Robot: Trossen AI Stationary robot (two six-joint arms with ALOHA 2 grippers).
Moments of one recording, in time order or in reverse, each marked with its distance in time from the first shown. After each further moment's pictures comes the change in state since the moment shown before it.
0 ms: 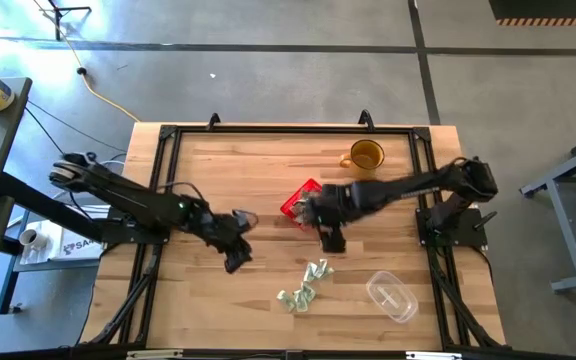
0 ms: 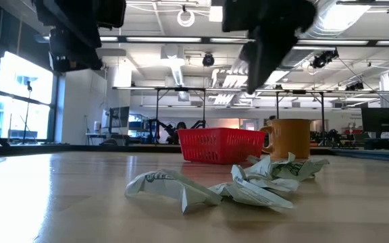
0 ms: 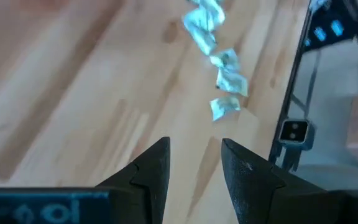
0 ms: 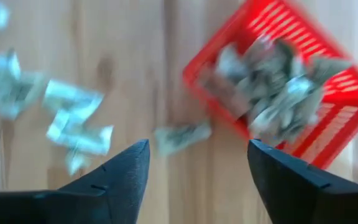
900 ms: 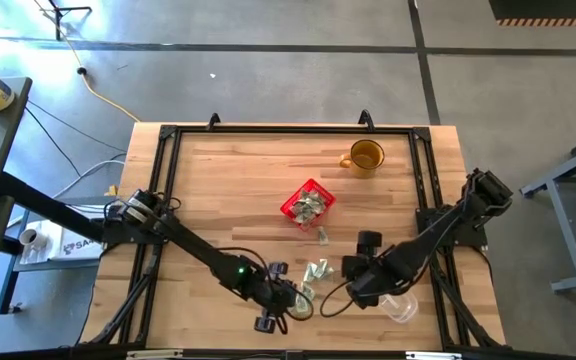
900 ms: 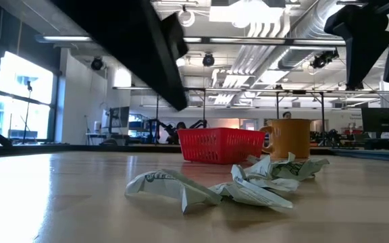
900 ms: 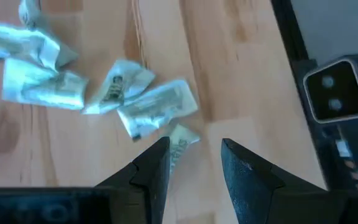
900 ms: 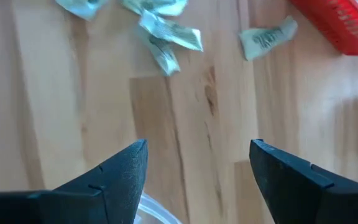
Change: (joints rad) left arm -0.228 0.722 0.564 0.026 -0.148 0.561; right arm 0.550 -0.039 -0.115 -0.152 0.254 0.592
